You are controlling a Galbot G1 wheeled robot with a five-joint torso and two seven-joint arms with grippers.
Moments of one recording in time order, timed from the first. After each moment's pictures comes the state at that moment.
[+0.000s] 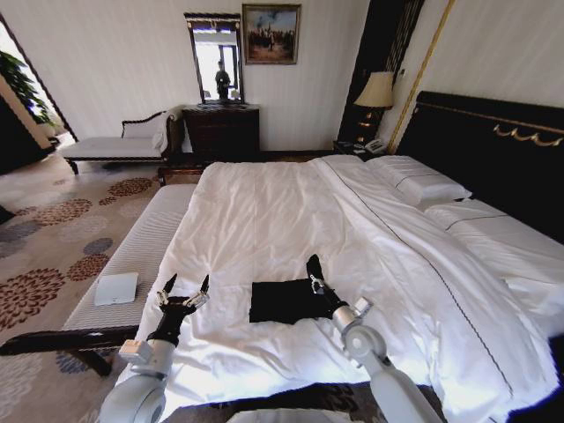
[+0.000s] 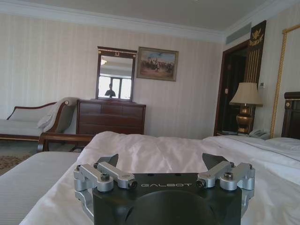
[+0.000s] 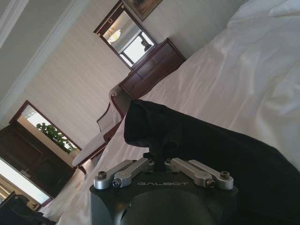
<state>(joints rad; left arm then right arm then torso) 1.77 -1.12 -0.57 -2.26 -0.45 -0.09 -0.15 -1.28 1.24 0.28 1.82 1.00 -0.10 0.00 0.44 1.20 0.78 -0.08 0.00</state>
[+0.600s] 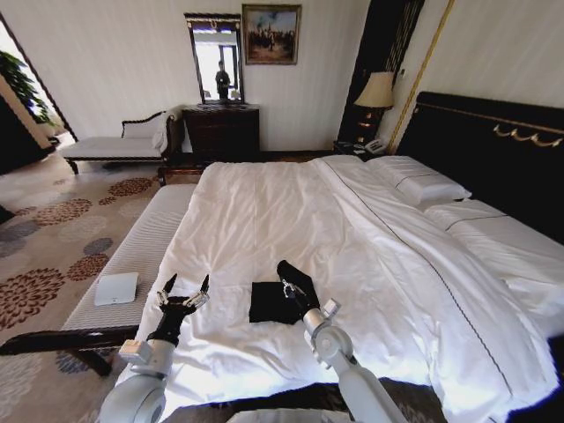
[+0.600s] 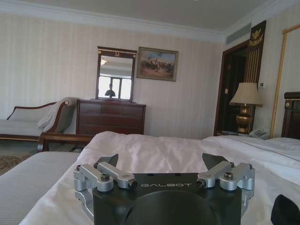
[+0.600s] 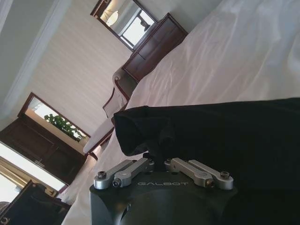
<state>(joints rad) 1.77 -1.12 -0.57 -2.26 -0.45 -0.09 -0.15 -1.23 1.34 0.16 1.72 0.98 -0.11 0.01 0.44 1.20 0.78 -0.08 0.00</state>
